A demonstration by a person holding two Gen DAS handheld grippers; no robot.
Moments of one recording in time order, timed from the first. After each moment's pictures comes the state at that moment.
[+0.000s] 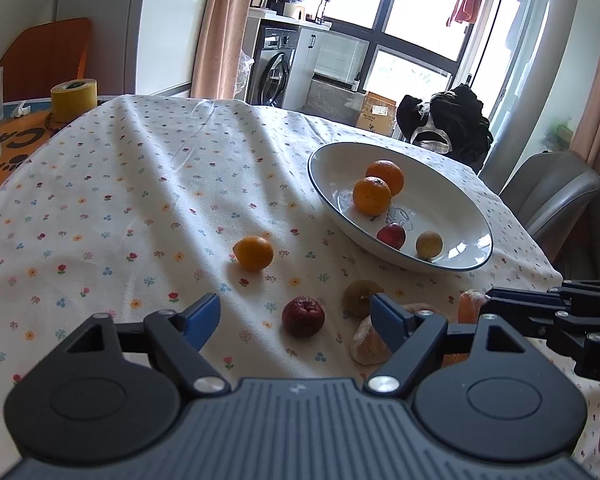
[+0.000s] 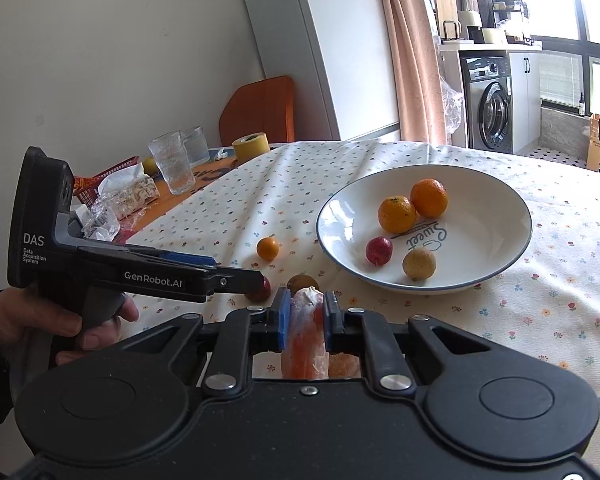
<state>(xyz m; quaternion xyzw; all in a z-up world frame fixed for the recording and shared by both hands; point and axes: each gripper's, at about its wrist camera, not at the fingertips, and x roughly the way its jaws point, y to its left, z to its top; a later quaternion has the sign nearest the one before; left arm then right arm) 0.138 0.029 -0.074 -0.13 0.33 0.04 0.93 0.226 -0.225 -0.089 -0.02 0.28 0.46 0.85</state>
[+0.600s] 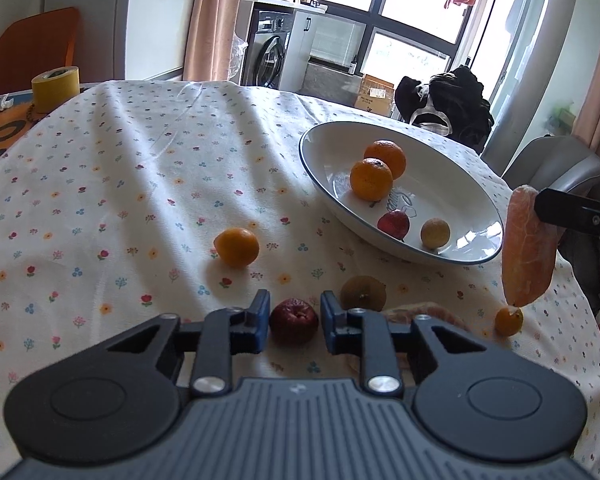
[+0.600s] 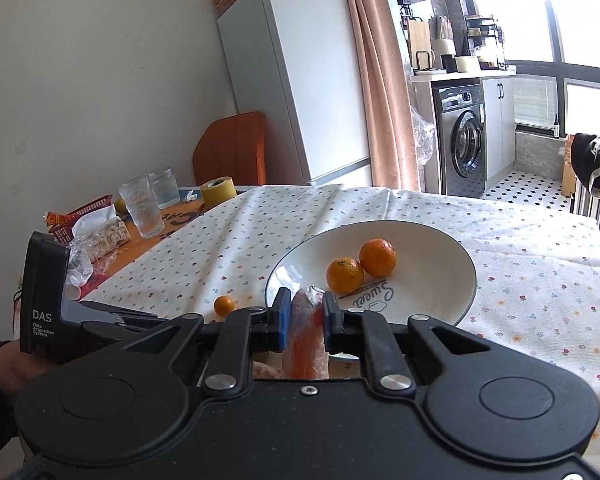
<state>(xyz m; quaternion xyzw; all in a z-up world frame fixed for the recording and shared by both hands) 0.161 0.025 -0.086 -0.13 0.36 0.03 0.92 0.260 -0.242 -0.062 -0.01 0.24 0.42 0.87</state>
